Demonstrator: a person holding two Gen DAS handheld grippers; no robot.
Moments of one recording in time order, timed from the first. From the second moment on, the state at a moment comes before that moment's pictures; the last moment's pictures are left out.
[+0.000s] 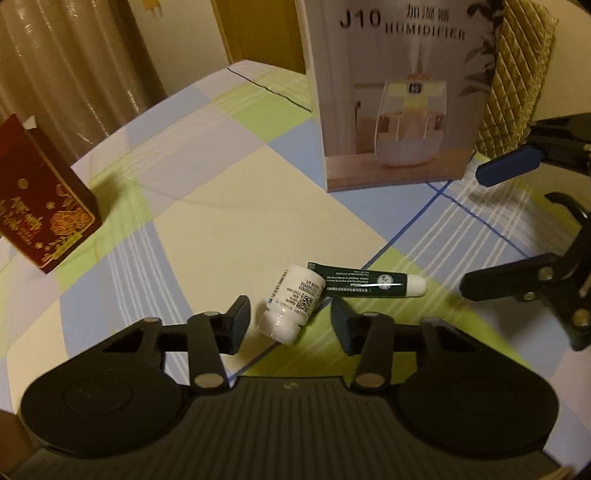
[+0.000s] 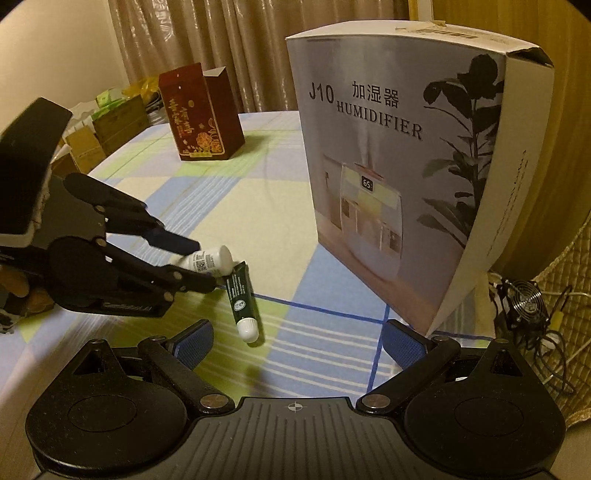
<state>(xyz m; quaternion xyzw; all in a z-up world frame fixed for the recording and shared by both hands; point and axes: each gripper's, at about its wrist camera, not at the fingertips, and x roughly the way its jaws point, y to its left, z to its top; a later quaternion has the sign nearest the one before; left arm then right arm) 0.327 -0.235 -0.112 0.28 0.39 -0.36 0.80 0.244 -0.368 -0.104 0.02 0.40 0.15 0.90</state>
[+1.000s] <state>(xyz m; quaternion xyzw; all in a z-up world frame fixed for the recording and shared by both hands) 0.280 -0.146 -0.049 0.17 0.40 -0.29 0.85 0.268 -0.311 -0.099 -0.02 0.40 0.23 0.89</state>
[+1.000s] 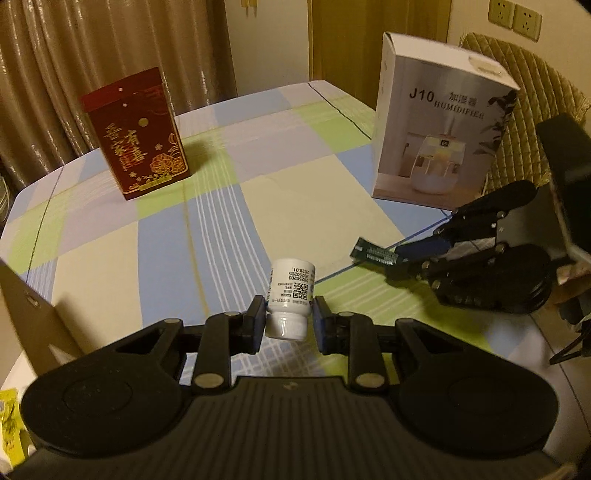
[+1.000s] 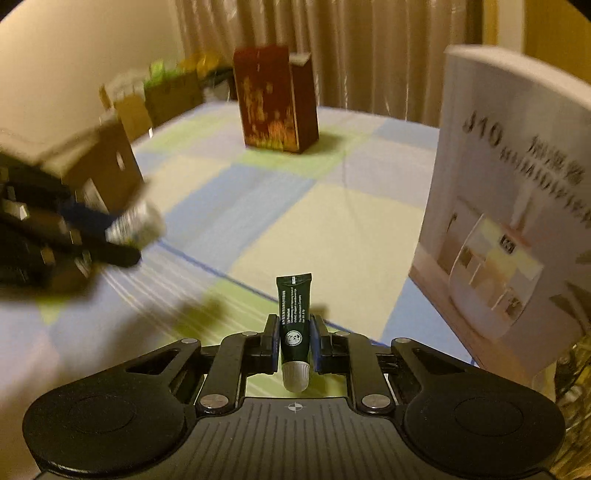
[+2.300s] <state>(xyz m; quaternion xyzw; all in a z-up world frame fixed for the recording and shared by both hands) 0.253 0.167 0.017 0.08 0.39 -0.07 0.91 0.278 -0.032 -0.027 0.00 0.35 0.41 0.84</state>
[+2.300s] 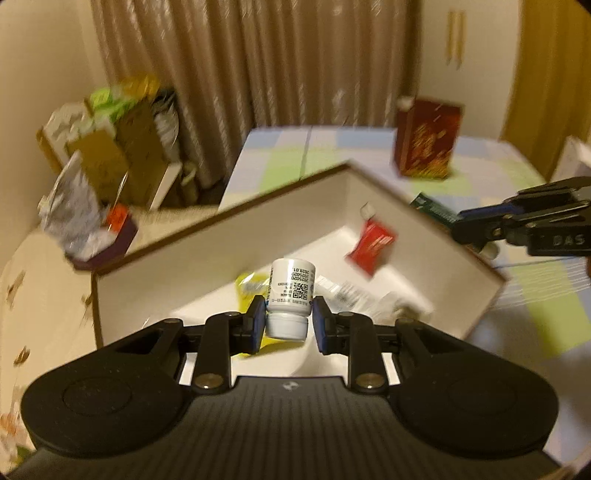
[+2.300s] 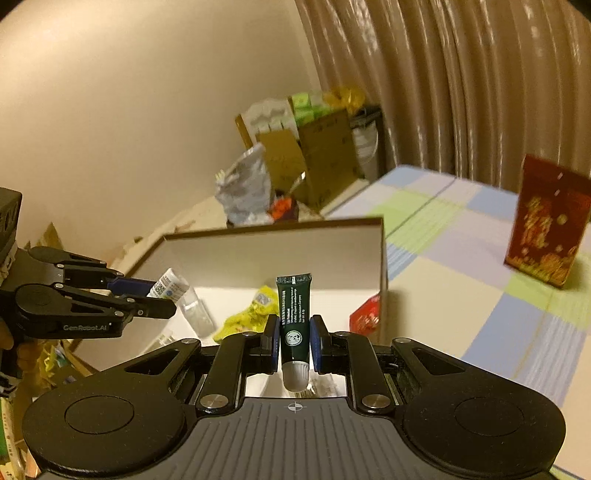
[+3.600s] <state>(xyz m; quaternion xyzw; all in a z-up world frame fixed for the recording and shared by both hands) 0.331 0.221 -0.033 0.03 0.48 -0.07 0.88 0.345 0.056 -0.067 -0.14 0.36 0.40 0.83</state>
